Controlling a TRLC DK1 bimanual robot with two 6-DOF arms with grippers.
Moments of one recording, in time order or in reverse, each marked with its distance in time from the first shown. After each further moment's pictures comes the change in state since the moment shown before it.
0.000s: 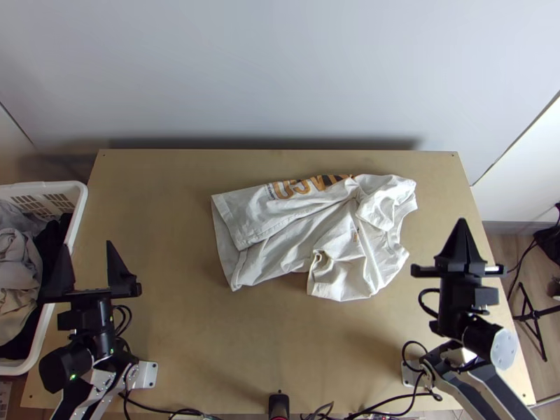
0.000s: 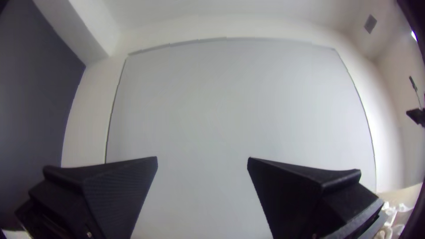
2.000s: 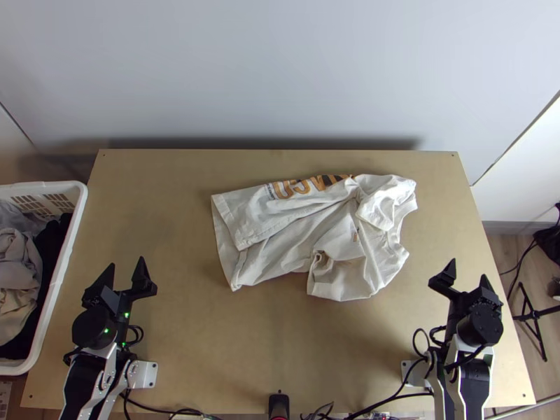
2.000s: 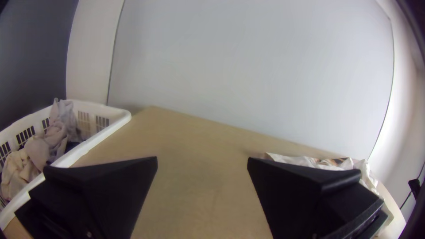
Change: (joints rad) left arm 0.164 -0.015 -0.024 -0.845 0.057 -0.597; right arm -0.615 -0.423 -0.100 -1.140 -0.090 0.436
